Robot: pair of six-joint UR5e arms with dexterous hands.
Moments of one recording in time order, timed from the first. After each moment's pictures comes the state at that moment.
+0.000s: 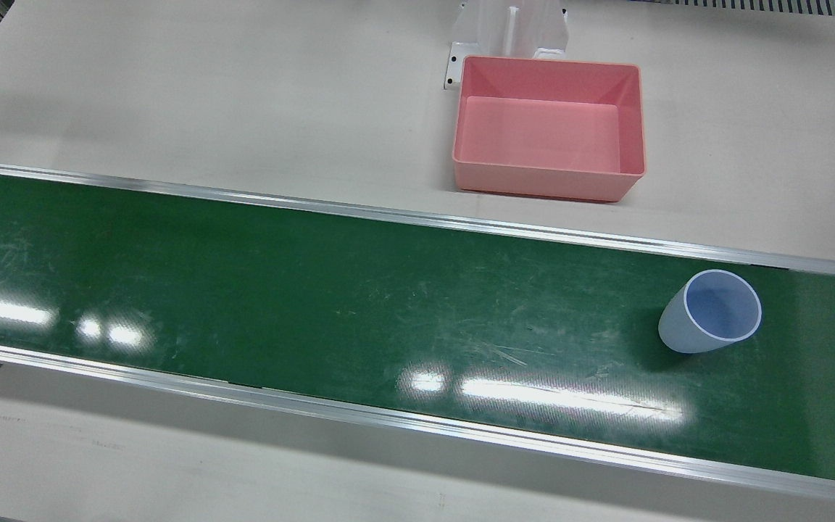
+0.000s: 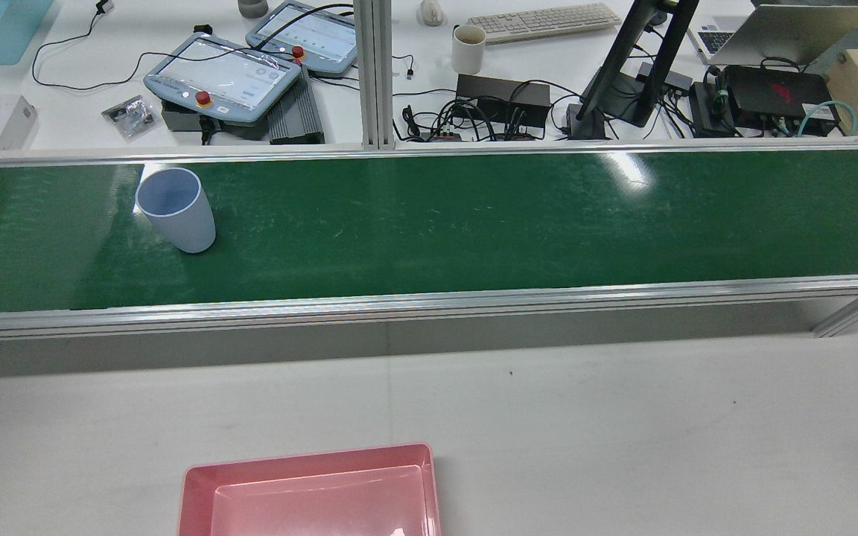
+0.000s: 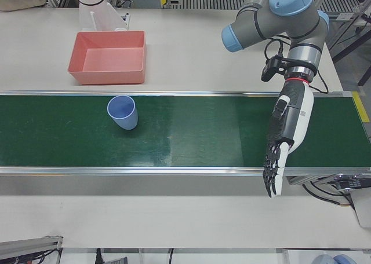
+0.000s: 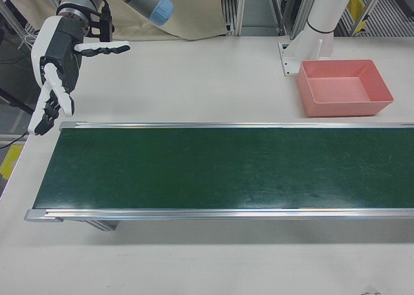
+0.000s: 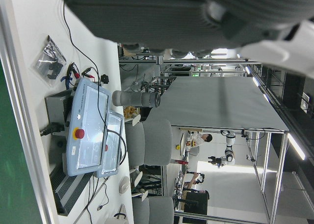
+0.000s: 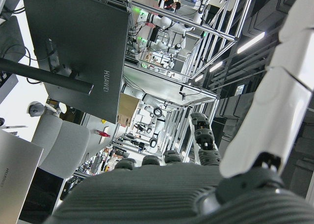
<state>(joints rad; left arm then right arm) -1.41 -1.80 -1.68 0.28 1.80 0.00 1.53 -1.68 2.03 -3.42 -1.54 -0.30</state>
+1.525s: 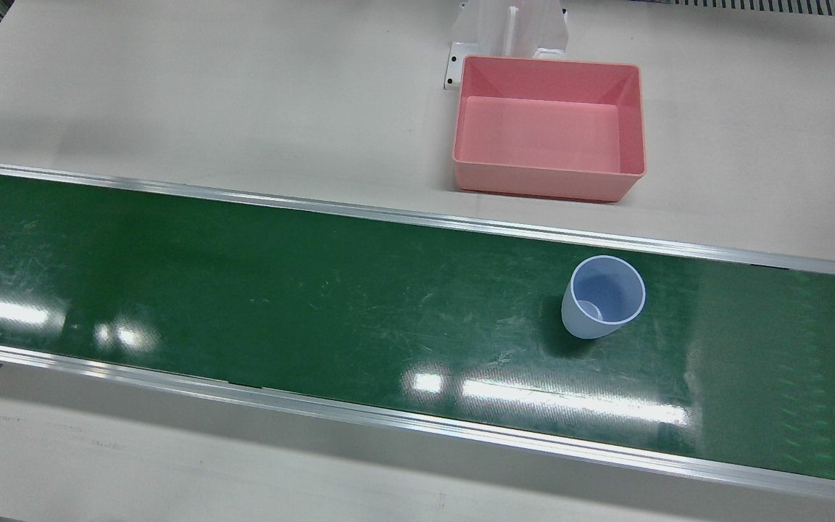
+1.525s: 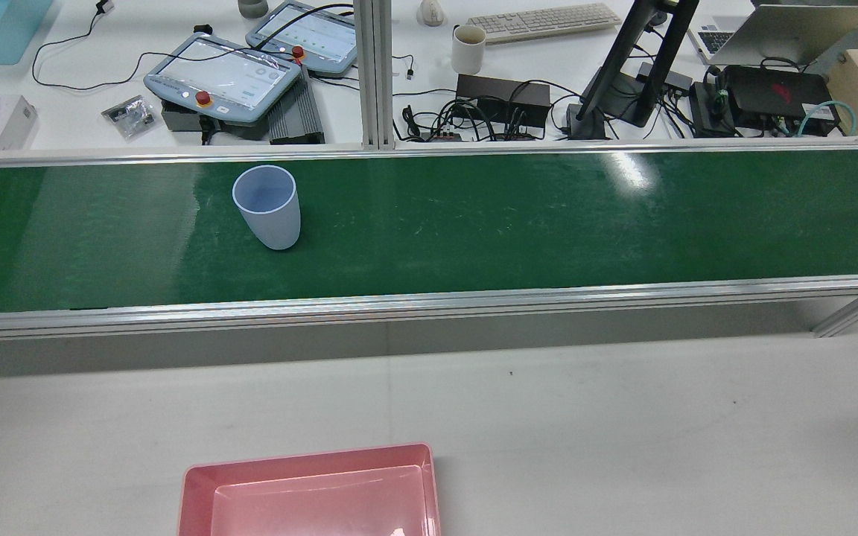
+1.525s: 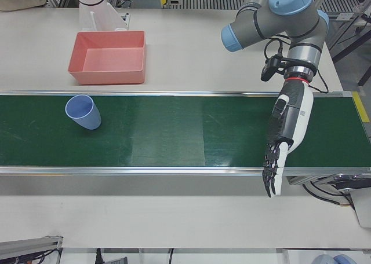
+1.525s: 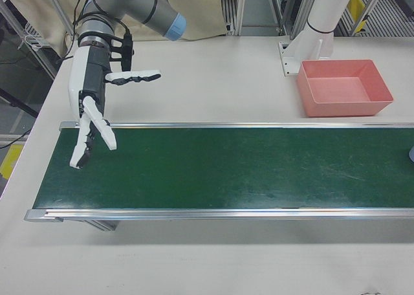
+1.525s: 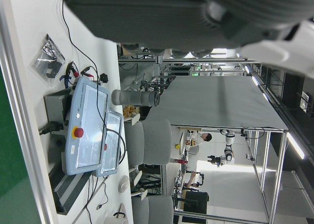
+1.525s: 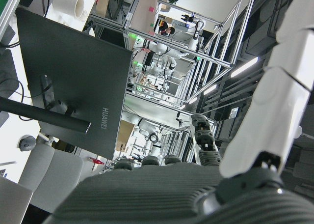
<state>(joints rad) -1.41 -1.80 -1.69 0.28 1.80 0.00 1.39 -1.60 1.96 -3.36 -1.47 -0.32</state>
